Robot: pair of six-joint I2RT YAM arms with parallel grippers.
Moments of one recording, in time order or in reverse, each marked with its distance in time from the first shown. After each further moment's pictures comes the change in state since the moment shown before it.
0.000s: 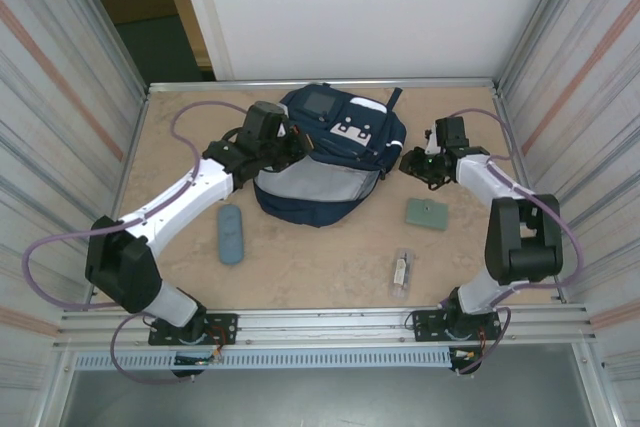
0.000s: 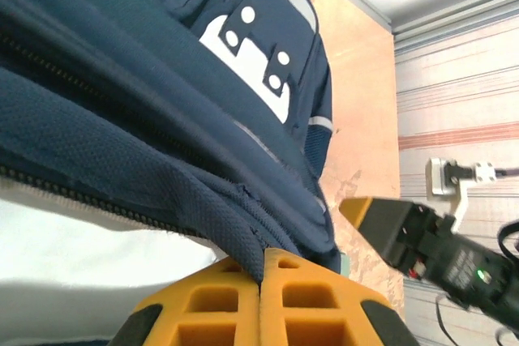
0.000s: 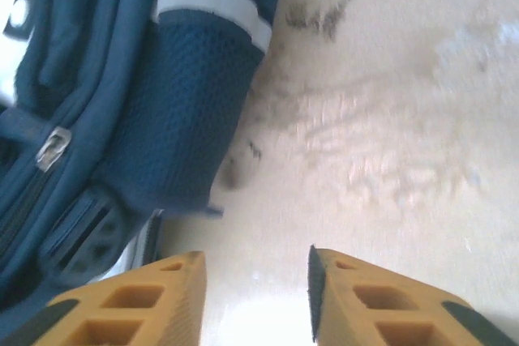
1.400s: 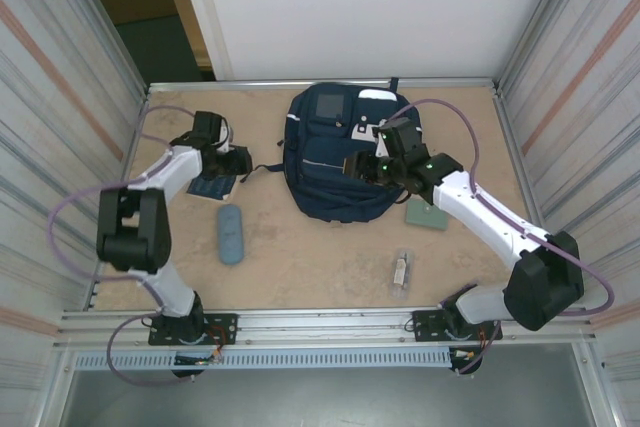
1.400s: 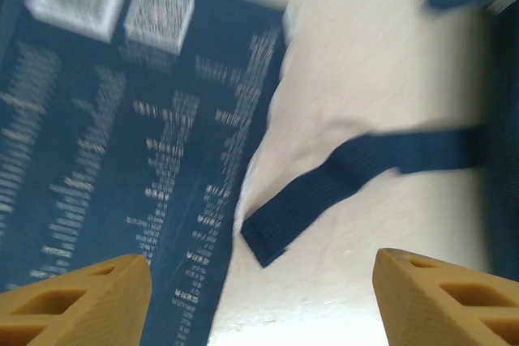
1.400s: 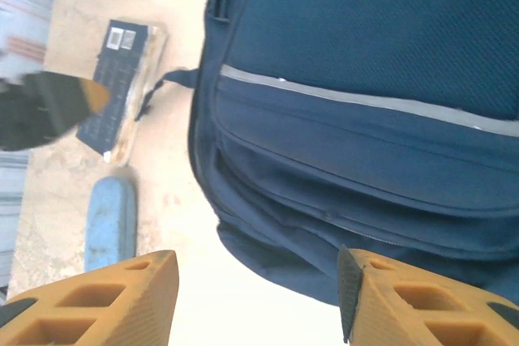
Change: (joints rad) left arm 0.473 0.234 -0.086 -0.187 -0.023 0.713; right arm 0.460 -0.201 0.074 -0.016 0.112 0.201
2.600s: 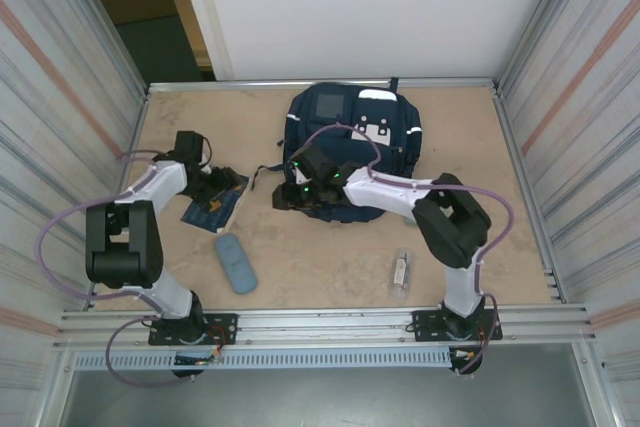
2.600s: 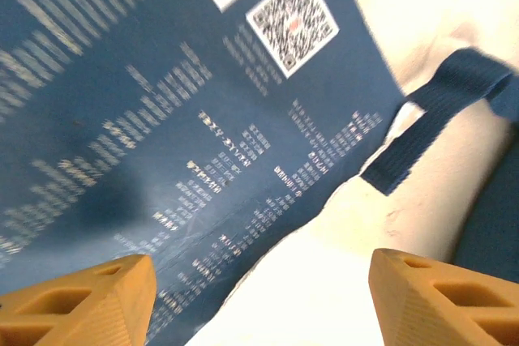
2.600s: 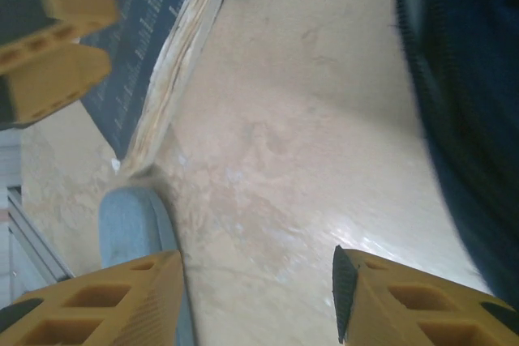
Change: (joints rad) left arm 0.122 -0.158 -0.166 -0.111 0.175 -0.397; right arm 0.322 0.583 0.255 0.194 -0.119 0.174
